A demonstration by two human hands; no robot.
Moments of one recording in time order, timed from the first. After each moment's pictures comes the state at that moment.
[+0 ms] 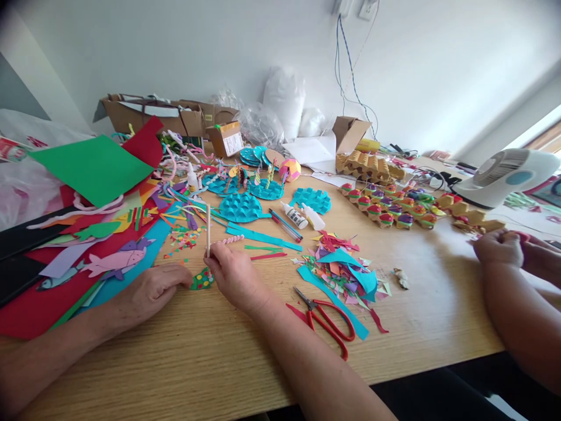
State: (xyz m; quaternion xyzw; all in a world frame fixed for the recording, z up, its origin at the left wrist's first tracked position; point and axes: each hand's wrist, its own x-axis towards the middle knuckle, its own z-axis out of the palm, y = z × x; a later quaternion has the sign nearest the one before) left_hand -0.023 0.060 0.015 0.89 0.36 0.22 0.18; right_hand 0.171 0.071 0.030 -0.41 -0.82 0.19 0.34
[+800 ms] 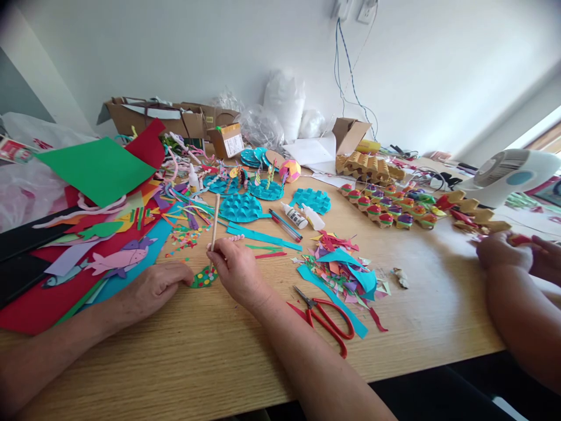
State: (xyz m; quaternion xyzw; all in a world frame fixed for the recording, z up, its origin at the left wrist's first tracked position) left_hand -0.023 0.061 0.012 0.89 0.37 0.21 0.18; right_hand 0.172 0.072 0.033 -0.42 -0.79 0.19 0.39
